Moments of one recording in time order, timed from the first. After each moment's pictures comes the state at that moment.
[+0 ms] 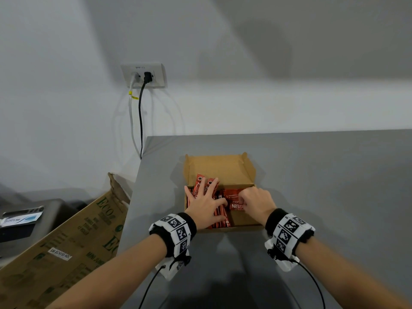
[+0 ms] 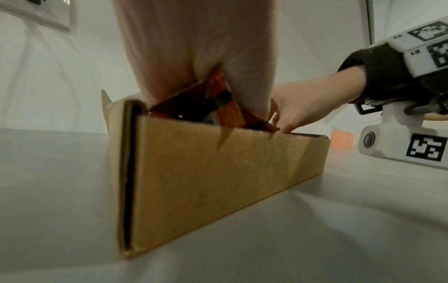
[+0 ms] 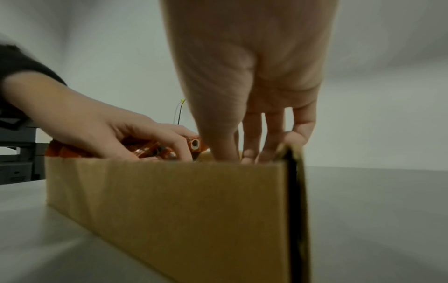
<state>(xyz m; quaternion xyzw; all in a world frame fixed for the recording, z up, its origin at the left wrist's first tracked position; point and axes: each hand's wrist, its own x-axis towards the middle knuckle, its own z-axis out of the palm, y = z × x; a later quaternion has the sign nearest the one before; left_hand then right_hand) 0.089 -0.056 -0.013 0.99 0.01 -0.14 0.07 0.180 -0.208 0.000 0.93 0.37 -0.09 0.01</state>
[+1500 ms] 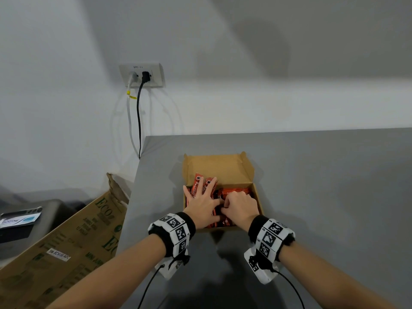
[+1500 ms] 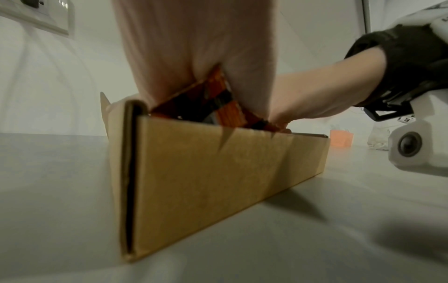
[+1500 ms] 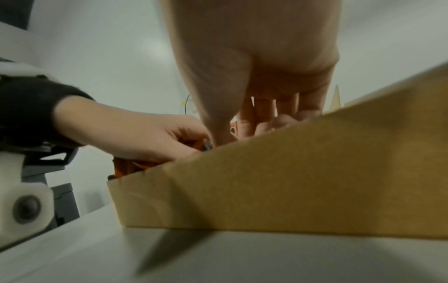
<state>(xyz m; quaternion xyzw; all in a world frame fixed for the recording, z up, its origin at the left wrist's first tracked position) 0.090 -0.056 -0.014 0.99 0.02 -0.15 0.05 0.147 -0.179 -0.002 0.94 0.28 -0.12 -0.12</state>
